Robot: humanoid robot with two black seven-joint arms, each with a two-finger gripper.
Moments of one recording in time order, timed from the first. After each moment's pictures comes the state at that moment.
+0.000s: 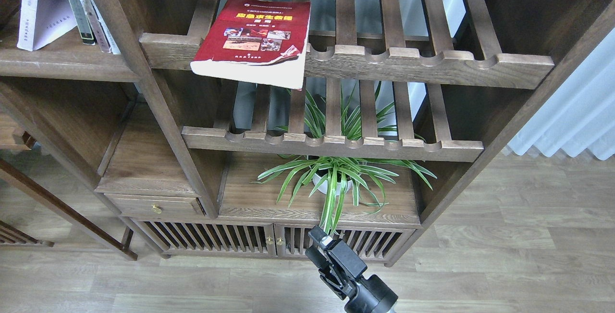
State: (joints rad) left arm -0.55 0.85 -1.48 -1.19 0.24 -0.49 0.24; right arm -0.29 0.02 0.95 1.30 0.09 0.58 -0.16
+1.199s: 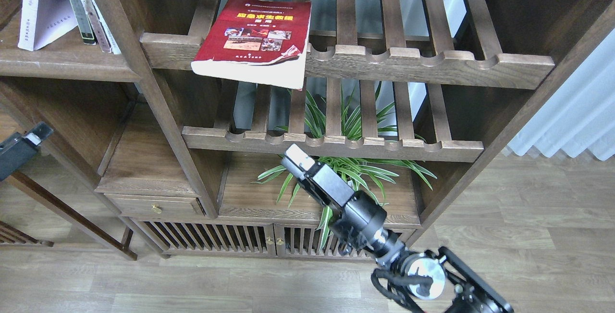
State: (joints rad) left arm 0.16 0.65 -1.60 -1.32 0.13 -0.49 0.25; right arm 0.13 0.01 0.95 1.46 -0.03 0.58 -0.15
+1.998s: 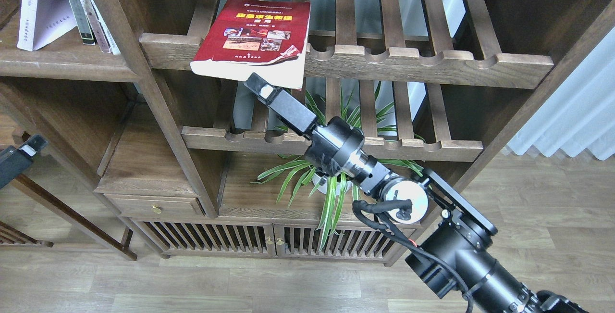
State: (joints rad) left arm 0.17 0.65 -1.61 -1.31 0.13 -0.49 0.25; right arm 0.40 0.02 0.91 1.45 -0.03 0.27 -0.11
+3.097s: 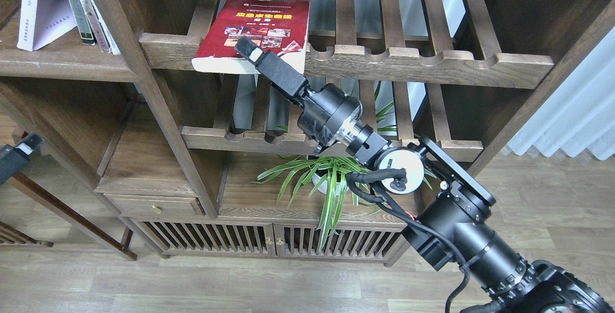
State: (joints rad) left arm 0.17 0.65 -1.62 -1.30 0.12 -0.49 0.25; right arm 0.53 0.01 0.95 1.45 -0.02 0.12 -0.09
